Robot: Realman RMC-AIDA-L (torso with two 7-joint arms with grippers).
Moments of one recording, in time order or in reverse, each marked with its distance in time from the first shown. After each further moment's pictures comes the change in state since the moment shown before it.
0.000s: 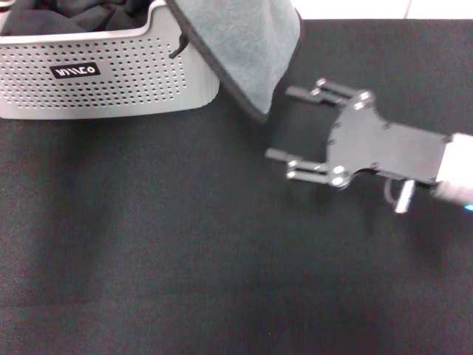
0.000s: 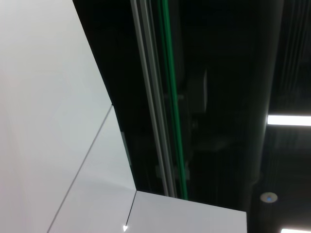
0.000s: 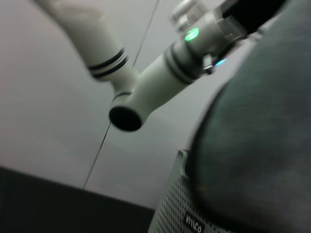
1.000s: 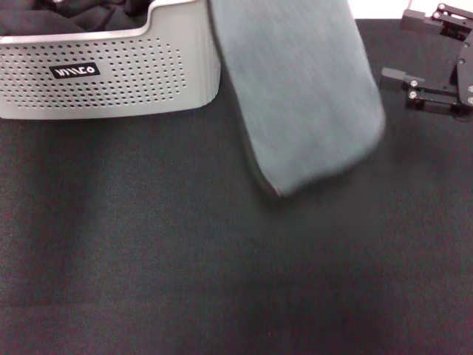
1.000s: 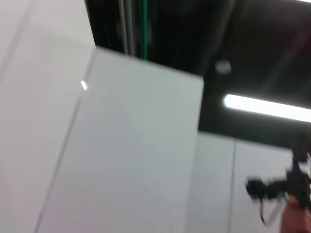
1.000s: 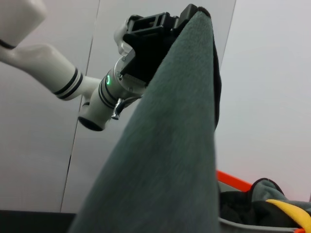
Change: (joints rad) left arm -0.052 0.182 0.000 0.069 0.465 0.033 -0.005; right arm -0.004 -0.015 0.611 -0.238 -0.449 0.323 0.595
